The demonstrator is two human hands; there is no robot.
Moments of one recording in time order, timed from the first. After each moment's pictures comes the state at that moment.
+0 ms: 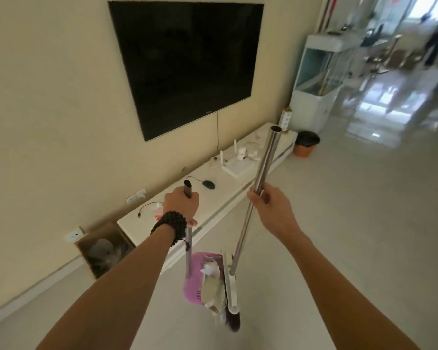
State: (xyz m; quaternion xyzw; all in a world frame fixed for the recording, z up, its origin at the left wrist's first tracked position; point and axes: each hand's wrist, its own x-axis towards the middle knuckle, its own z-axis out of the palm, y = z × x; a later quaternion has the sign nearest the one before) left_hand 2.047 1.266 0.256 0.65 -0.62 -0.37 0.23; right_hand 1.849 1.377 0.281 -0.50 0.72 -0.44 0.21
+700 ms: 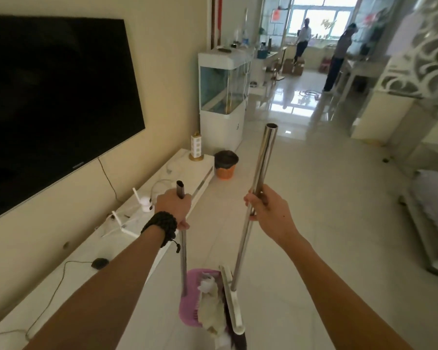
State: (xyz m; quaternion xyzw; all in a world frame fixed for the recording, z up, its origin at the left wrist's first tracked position) left_hand 1.519 1.023 0.272 0.53 -0.72 -0.41 0.15; right_hand 1.366 1.209 0.290 -0.35 0.75 -0.53 0.17
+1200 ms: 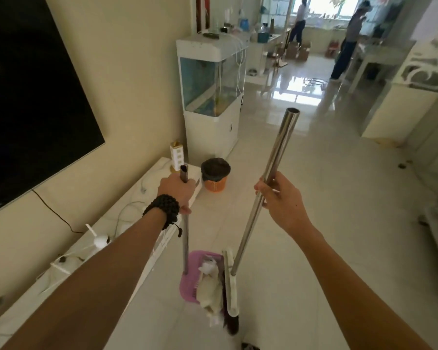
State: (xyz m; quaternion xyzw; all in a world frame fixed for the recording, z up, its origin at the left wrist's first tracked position) left_hand 1.139 0.799 0.276 0.52 -0.75 -0.39 0.13; right_hand 0.985 0.996 0.281 -0.34 0.77 -0.52 0.14
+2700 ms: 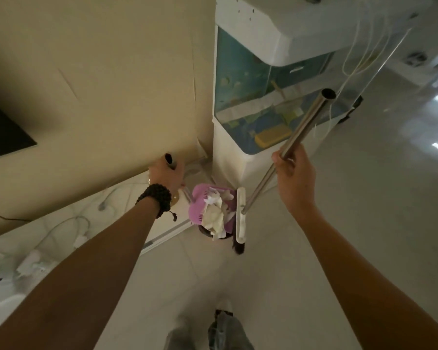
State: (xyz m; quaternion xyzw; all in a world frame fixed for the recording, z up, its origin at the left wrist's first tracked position) left_hand 0.501 0.229 0.175 0.75 -0.47 -0.33 0.33; right_hand 0.242 0.289 0.226 -0.53 0.68 -0.48 0.18
